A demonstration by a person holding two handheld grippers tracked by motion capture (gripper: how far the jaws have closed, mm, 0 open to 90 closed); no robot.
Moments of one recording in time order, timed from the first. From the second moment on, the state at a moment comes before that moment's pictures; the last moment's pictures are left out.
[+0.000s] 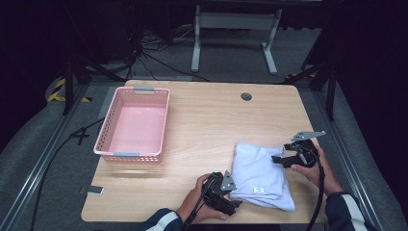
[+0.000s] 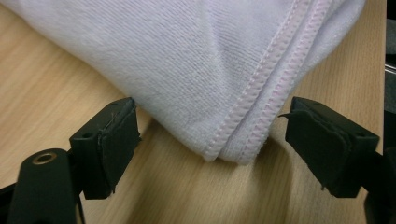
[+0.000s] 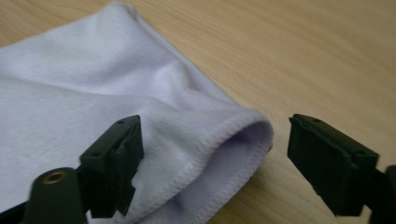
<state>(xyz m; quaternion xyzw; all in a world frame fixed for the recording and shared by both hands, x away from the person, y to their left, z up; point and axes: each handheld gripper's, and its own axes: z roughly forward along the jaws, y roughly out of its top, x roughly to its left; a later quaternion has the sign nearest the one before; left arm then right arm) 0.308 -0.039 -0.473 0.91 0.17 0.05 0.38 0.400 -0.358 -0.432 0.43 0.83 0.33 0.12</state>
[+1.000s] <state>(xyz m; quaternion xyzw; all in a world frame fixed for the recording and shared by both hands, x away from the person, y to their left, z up) 0.328 -0.039 -0.465 0.91 0.14 0.08 0.38 0.397 -0.343 -0.445 0.40 0.84 0.37 0.07</state>
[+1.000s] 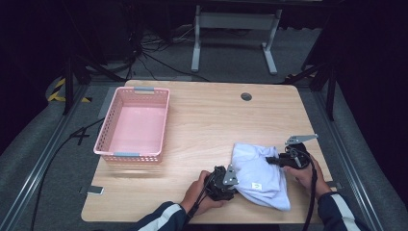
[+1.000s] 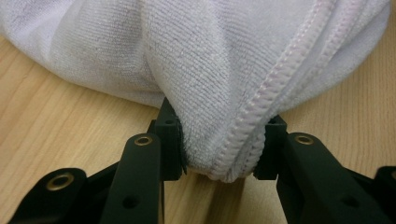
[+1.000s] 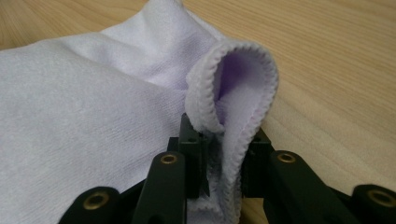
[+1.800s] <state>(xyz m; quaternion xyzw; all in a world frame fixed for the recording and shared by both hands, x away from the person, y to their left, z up) 0.351 0.056 -0.415 0.88 0.20 0.16 0.41 0.443 -0.249 -0.391 0.34 0.83 0.42 0.12</state>
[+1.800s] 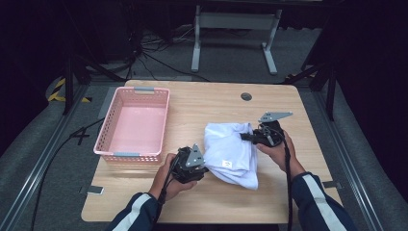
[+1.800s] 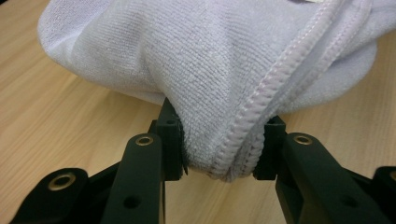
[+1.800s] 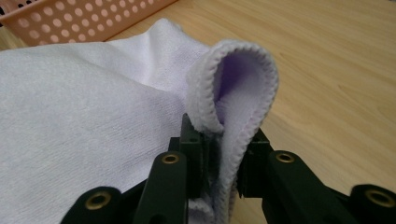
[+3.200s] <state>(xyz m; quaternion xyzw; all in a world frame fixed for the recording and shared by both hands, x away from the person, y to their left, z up) 0.351 0.247 -0.375 0.74 0.42 0.32 0.43 0.513 -0.017 -0.323 0.22 0.85 0.47 0.12</state>
